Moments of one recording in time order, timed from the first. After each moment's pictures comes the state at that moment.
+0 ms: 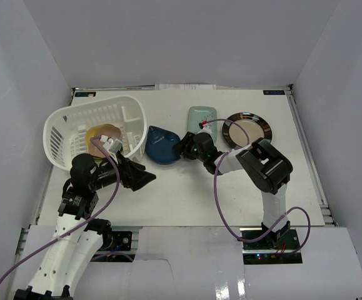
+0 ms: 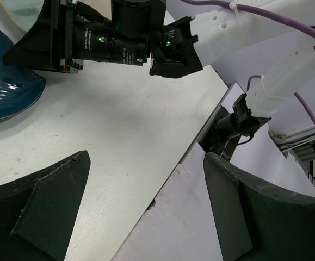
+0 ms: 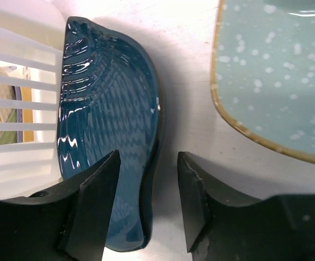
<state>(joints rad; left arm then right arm) -0.21 0.55 0.58 -0.26 0.82 -0.43 0.72 1.99 0.91 0.64 0.04 0.91</state>
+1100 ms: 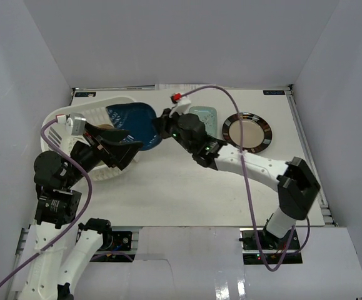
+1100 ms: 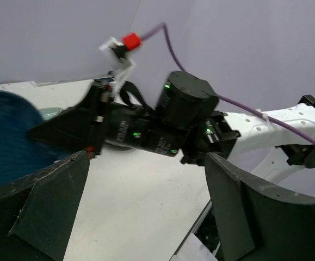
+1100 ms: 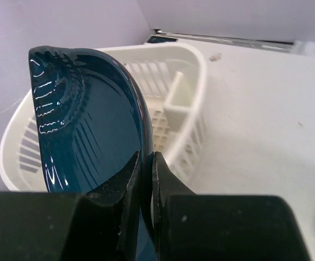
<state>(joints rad) -0.20 0.59 0.99 -0.16 0.62 -0.56 0.96 1.59 1.20 0.32 0.26 0.41</state>
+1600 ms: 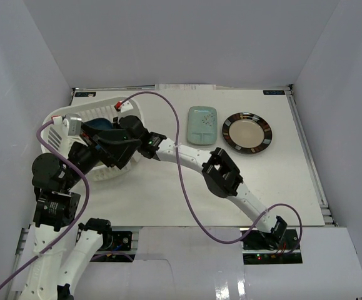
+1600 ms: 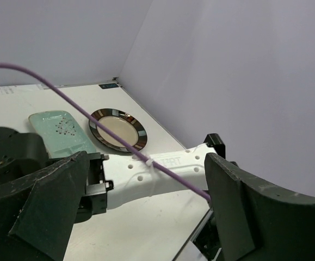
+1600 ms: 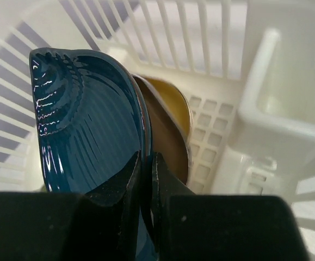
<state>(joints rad) -0.20 0.57 1.00 -0.18 0.57 -0.59 1.07 2.45 2.19 0.05 0.22 0.37</state>
